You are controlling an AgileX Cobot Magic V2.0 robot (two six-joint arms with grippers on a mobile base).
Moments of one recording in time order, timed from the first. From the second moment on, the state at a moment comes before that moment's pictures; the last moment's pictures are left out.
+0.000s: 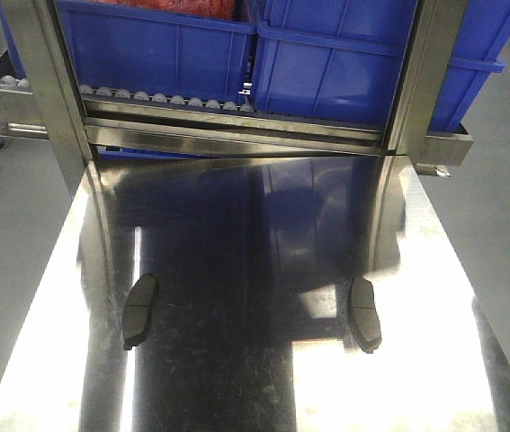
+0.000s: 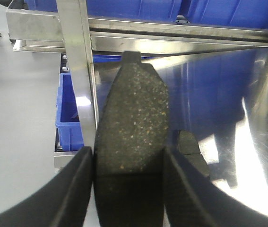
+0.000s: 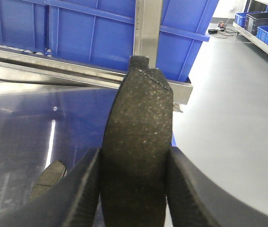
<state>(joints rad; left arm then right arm) -0.02 0.34 -0.39 -0.22 0.51 0.22 0.07 0.21 -0.34 -0.17 0.43 0.08</state>
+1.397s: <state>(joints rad) -0.02 0.34 -0.39 -0.22 0.50 0.22 0.07 0.21 -0.34 -0.17 0.43 0.08</state>
